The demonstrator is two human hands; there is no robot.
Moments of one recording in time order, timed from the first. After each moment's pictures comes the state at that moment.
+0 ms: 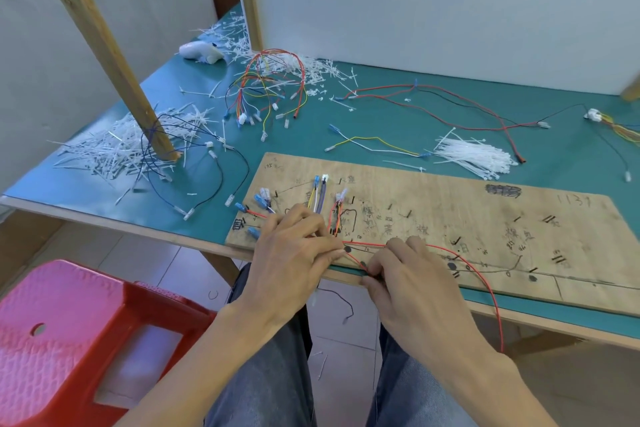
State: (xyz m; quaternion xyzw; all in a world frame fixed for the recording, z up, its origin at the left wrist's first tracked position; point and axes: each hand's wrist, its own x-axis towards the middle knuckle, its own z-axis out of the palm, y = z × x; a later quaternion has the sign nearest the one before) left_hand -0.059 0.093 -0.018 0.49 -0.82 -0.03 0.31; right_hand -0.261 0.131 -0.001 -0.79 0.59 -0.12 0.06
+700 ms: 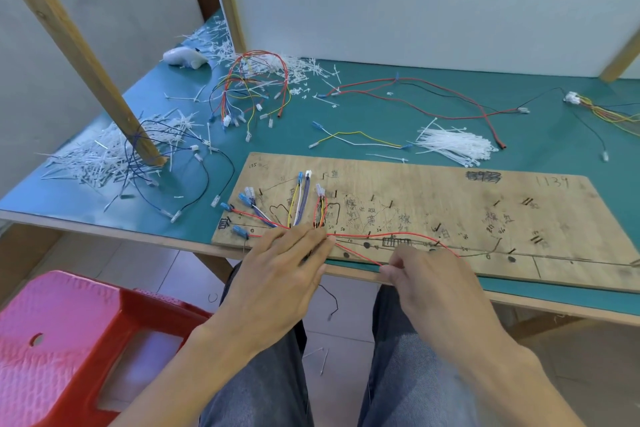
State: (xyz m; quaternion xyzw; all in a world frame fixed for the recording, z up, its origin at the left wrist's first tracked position) left_hand -0.054 0.120 -0.029 0.43 -0.88 0.12 0.15; right_hand -0.295 0.145 0.014 -0.73 0.68 -0.04 0.09
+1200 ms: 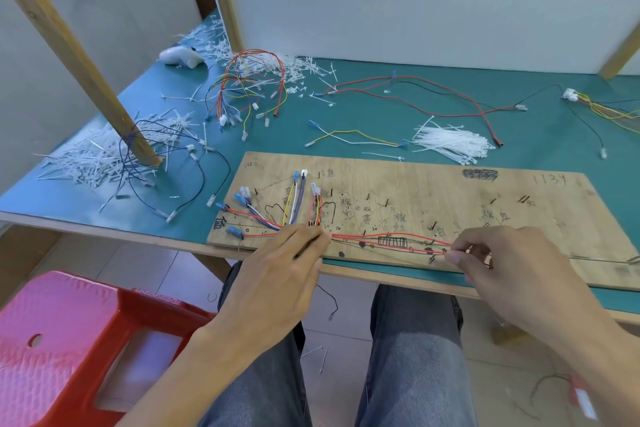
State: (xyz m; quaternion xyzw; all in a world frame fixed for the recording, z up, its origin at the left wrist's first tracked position) left_hand -0.066 0.122 -0.023 0.47 -0.86 0.02 0.19; right_hand -0.378 0.136 0.040 -0.66 0.73 -0.09 0.13
